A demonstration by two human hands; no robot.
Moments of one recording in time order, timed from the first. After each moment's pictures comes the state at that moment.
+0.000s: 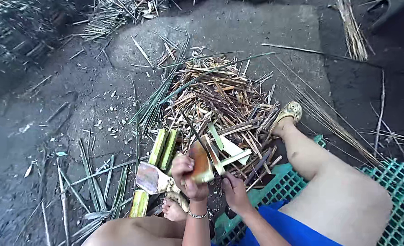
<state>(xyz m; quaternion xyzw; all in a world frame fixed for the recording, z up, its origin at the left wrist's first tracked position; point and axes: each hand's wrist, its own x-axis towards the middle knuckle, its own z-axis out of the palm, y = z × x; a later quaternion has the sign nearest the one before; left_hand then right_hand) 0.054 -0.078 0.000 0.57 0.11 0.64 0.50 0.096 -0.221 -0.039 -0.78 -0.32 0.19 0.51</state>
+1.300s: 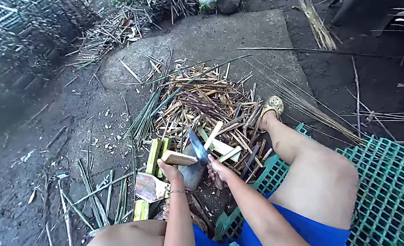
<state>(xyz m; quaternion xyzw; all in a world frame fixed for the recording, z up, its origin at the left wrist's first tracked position) 0.066 -0.026 -0.052 0.40 0.52 0.47 0.59 0.168 -0.152 -0.112 -0.64 0.10 0.61 0.45</state>
